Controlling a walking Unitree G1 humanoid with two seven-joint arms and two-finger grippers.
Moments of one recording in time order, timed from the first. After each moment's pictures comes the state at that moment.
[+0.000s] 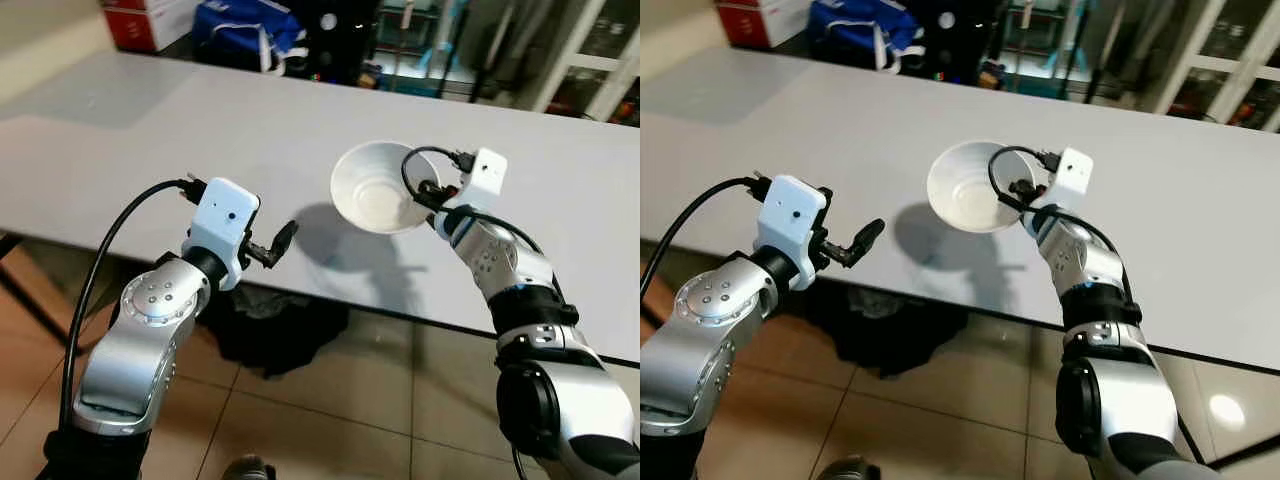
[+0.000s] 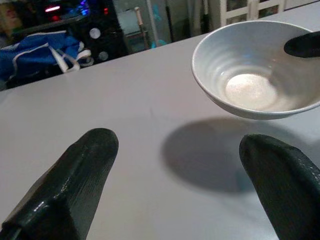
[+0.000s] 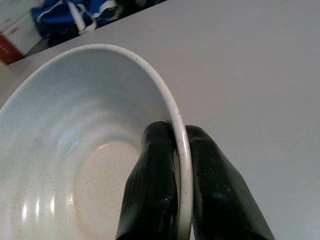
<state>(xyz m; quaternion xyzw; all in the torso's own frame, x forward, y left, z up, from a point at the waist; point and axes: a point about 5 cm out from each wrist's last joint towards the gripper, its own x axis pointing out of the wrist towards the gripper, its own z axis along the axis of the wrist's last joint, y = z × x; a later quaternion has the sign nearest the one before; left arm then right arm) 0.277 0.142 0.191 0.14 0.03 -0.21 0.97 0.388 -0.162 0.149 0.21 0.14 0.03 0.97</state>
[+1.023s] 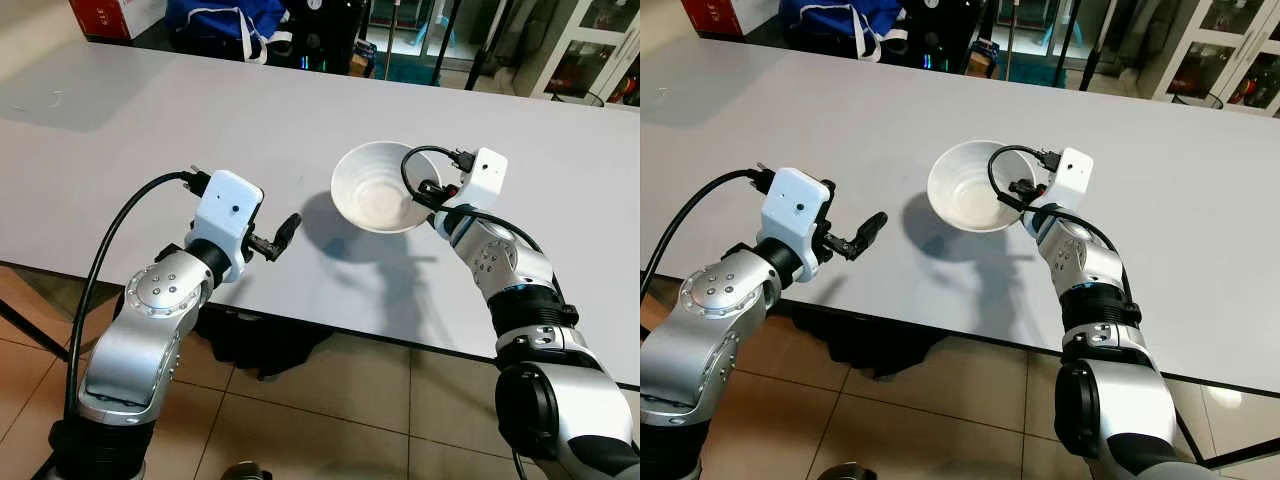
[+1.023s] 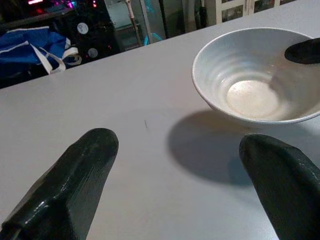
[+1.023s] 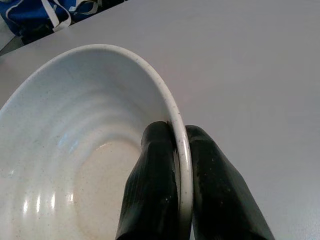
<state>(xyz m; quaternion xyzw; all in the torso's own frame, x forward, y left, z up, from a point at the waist) 0.283 0.138 0.196 0.15 0.02 -0.22 0.97 0.387 -0.163 0.150 0.20 0.14 0.02 0.97</state>
